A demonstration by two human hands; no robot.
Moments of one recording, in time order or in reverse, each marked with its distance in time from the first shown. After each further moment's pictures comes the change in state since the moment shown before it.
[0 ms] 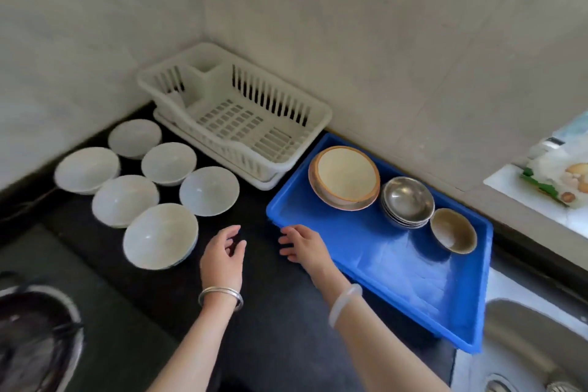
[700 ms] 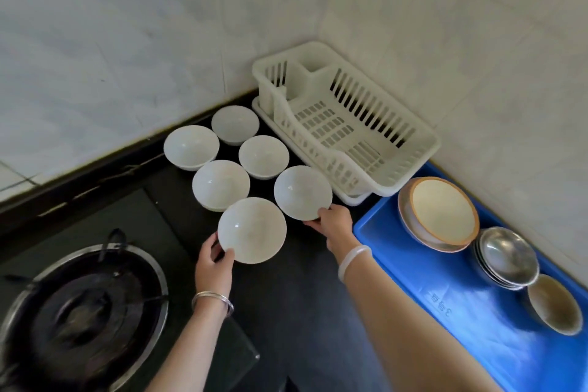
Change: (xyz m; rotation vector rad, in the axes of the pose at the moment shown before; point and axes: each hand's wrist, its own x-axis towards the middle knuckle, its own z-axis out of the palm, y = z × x) left_hand 0.058 -0.100 -0.109 -0.478 0.227 -0.448; right_hand 0.086 -0.062 0.122 0.210 0.113 0.101
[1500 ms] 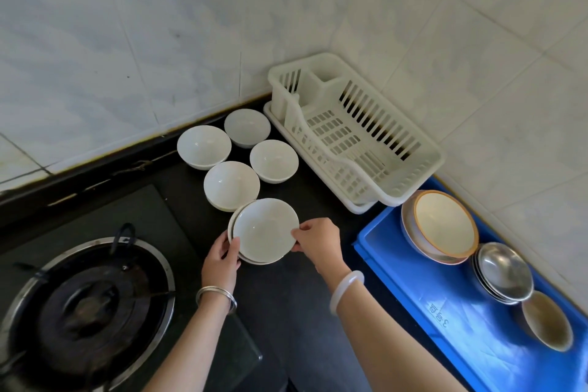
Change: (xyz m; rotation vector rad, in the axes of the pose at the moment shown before) left_hand 0.015 -0.005 -0.003 -0.151 -0.087 -0.033; right_hand -0.068 0.003 0.028 -0.677 -0.060 -0.167
